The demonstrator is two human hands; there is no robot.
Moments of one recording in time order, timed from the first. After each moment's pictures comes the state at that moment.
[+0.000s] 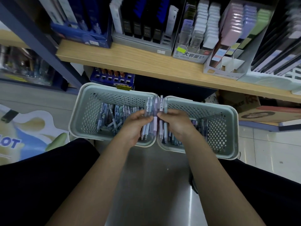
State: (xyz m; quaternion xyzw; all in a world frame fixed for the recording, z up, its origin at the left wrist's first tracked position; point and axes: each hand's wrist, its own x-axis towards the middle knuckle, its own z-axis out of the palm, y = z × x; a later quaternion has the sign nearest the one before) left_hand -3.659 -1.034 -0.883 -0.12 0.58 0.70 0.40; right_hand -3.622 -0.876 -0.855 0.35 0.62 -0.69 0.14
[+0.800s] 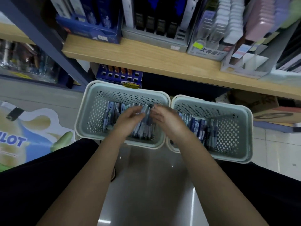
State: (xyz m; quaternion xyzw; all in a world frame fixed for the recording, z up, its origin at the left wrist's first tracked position) left_hand -3.690 -1.072 -0.912 -0.08 0.77 0.55 0.32; right_hand -3.650 -0.917 -0.877 0.36 0.54 -0.74 0.18
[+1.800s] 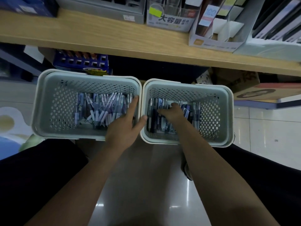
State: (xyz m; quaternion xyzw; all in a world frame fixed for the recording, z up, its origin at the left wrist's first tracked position) left_hand -3.626 -1.018 -0.924 0.16 0.91 0.28 0.25; right_hand -3.614 -0.809 -0.974 0.46 0.70 -0.49 0.23
